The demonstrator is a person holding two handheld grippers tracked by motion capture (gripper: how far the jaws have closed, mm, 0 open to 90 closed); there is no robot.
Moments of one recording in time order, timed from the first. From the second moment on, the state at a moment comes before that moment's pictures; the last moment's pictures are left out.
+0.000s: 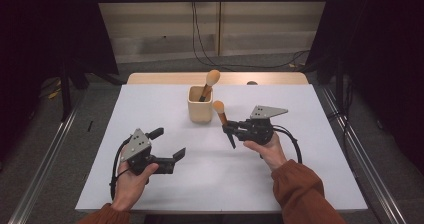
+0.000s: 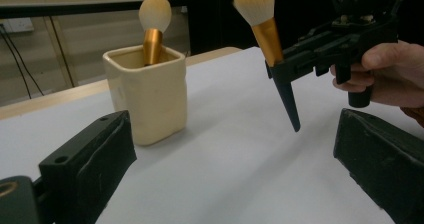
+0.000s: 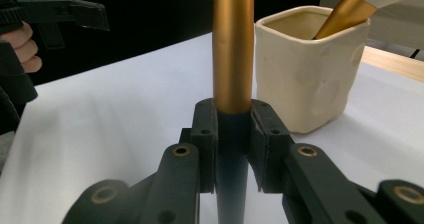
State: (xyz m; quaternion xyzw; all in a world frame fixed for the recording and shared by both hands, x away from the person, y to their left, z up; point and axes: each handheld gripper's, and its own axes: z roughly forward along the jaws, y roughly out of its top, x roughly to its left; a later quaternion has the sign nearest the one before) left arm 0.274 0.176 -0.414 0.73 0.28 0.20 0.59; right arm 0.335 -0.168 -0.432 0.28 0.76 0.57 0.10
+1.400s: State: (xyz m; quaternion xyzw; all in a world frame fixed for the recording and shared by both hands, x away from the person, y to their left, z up) left arm 0.317 0.104 -0.405 0.74 0.28 0.18 0.58; right arm 0.314 -0.133 -0.439 0.25 0.77 0.59 0.08
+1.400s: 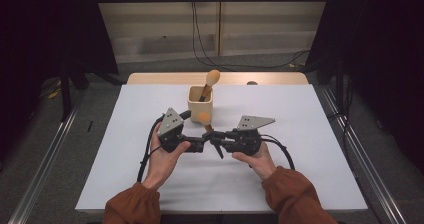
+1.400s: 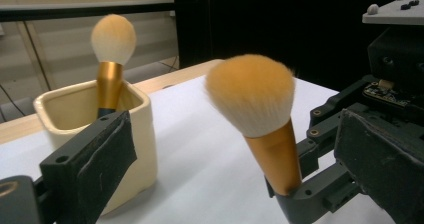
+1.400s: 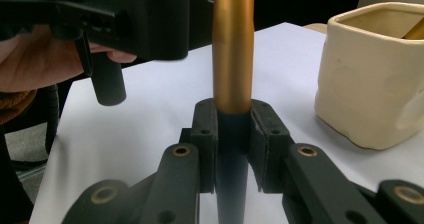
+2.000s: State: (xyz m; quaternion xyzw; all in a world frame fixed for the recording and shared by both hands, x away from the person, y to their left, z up) left arm 0.322 0.089 -0.406 0.74 0.28 0.16 0.59; right arm 0.312 -0.134 -0.435 0.26 0.75 0.60 0.09
